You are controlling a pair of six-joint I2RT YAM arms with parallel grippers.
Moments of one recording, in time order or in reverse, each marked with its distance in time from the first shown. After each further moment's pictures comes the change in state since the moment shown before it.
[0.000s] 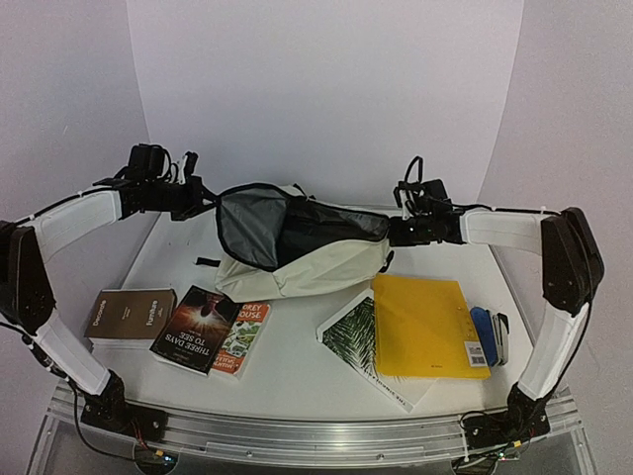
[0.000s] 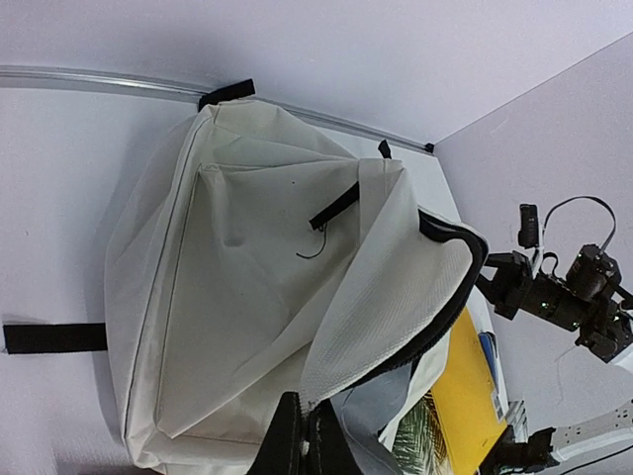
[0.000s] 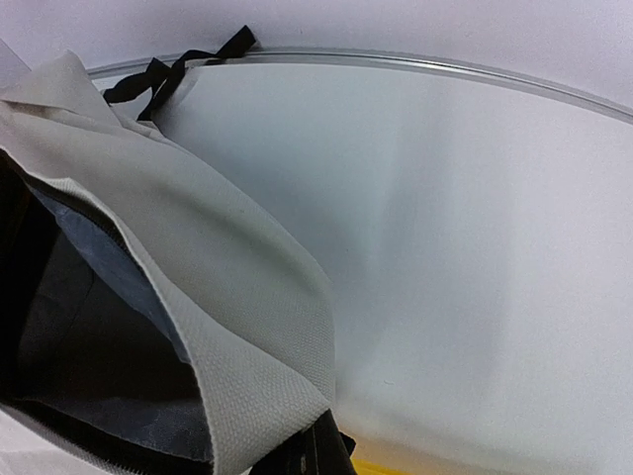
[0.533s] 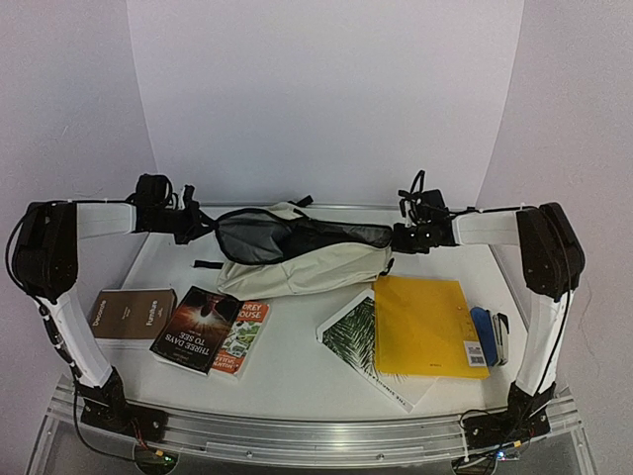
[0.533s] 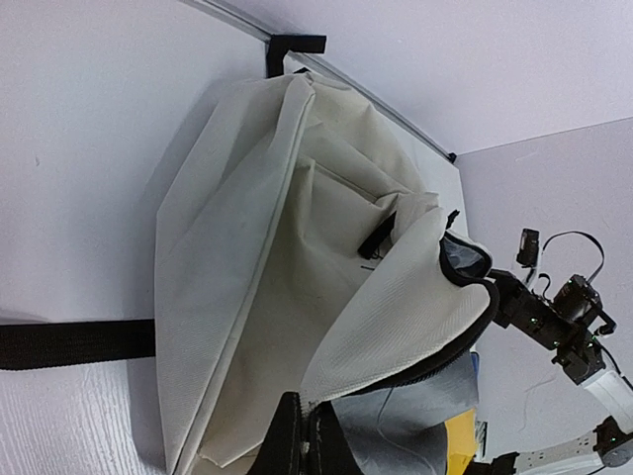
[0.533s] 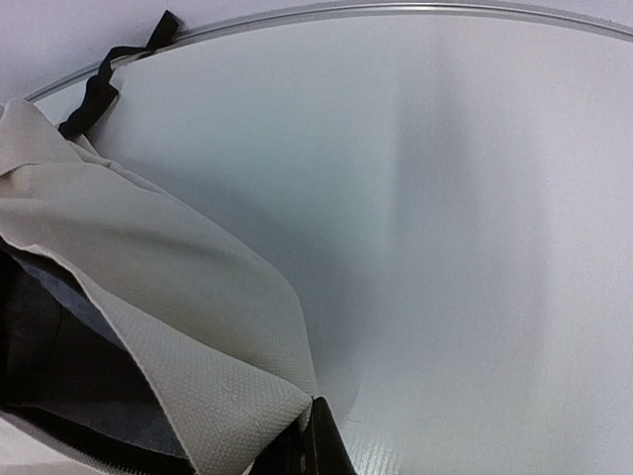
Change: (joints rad) left arm 0.123 0.237 -0.079 0.201 0.149 -0.115; right arm -0.079 0.161 0.045 0.057 -0.055 0.088
